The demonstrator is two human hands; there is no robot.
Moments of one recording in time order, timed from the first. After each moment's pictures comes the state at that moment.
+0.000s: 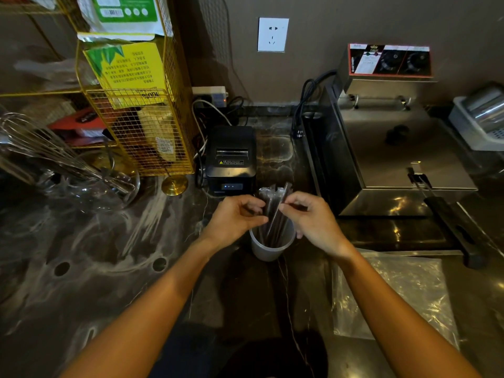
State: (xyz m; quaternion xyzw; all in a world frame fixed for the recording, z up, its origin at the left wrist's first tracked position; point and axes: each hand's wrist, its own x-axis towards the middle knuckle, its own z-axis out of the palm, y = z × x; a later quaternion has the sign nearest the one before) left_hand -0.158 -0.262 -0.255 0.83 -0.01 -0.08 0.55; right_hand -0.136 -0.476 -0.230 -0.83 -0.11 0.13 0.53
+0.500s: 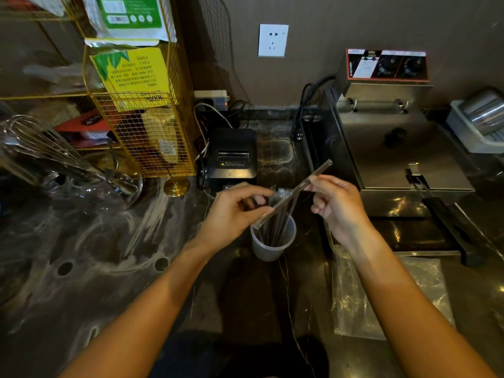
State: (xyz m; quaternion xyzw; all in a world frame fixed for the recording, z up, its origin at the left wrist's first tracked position) left_hand -0.174 -0.265 -0.214 0.83 -0.12 0.07 0.54; right_hand -0.126 -0.494 -0.195 -0.62 0.09 0.12 0.77
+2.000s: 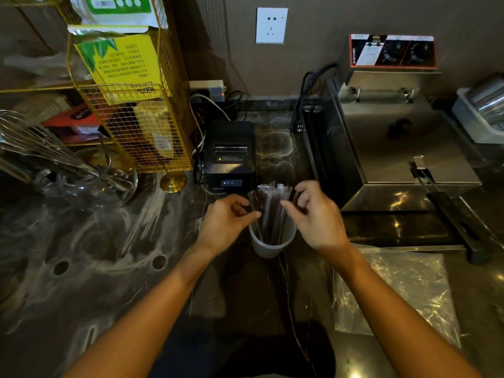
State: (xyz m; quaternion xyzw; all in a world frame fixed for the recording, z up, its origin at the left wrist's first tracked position) left_hand -0.171 -0.259 -0.261 0.88 0.05 -0.01 0.47; right_hand -0.141 -0.476 -0.237 -0.93 -0.14 -0.06 0.33
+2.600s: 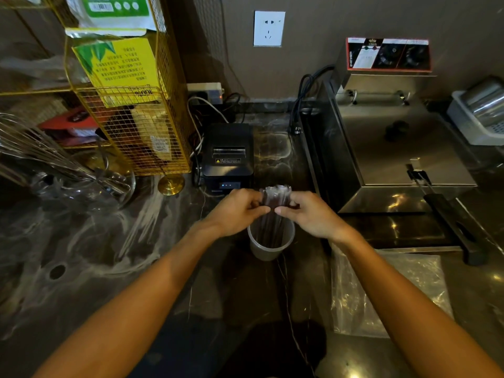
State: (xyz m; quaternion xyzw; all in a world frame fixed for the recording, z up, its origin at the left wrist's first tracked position) left_hand -0.131 -0.265 -0.237 0.91 -0.15 -0.11 0.38; right_hand -0.102 -0.482 -0.238 -0.88 -0.18 0.20 0.39
